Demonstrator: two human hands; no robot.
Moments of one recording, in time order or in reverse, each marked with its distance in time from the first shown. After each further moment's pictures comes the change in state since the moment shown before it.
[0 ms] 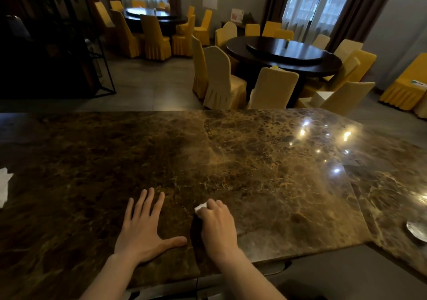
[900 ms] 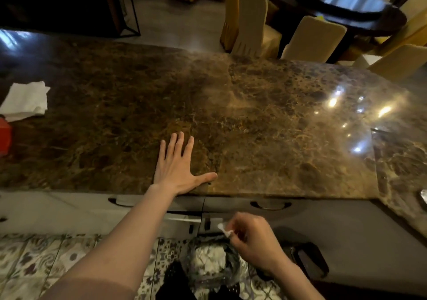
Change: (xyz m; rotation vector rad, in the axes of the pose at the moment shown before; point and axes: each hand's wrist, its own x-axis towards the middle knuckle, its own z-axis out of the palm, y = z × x) left_hand -0.039 0.058 0.015 -0.014 0.025 -0.053; right_hand -0.164 0.062 -0.012 0.358 -0.444 0.046
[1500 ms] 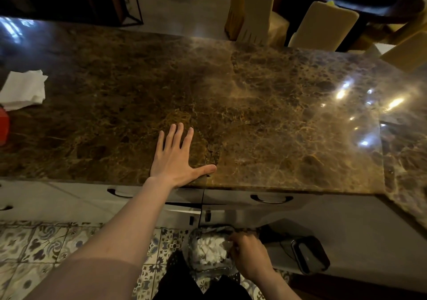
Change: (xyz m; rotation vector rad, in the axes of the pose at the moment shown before) left_hand 0.000 0.000 0.006 0.048 0.053 0.003; right_hand -0.019 0.052 0.071 -0.175 -0.174 0.244
